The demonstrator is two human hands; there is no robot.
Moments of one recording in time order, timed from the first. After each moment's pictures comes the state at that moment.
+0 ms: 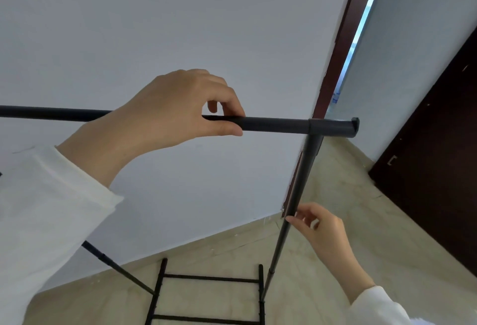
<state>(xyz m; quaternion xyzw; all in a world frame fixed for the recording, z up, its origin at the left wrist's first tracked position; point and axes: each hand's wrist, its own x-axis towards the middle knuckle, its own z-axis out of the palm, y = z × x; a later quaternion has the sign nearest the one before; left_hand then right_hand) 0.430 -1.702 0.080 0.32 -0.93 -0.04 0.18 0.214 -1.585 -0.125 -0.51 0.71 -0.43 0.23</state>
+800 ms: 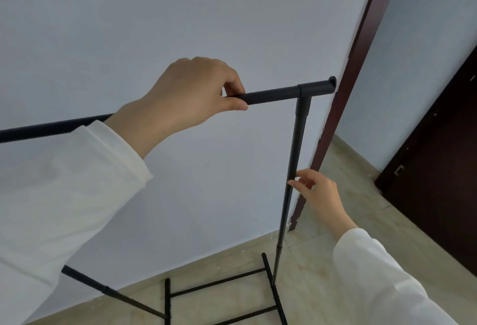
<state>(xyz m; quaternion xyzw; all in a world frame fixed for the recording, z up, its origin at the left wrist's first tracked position) 0.424 -1.782 0.099 0.39 -0.90 0.03 0.19 0.202 -1.711 -0.114 -0.51 0.73 -0.41 0.19</state>
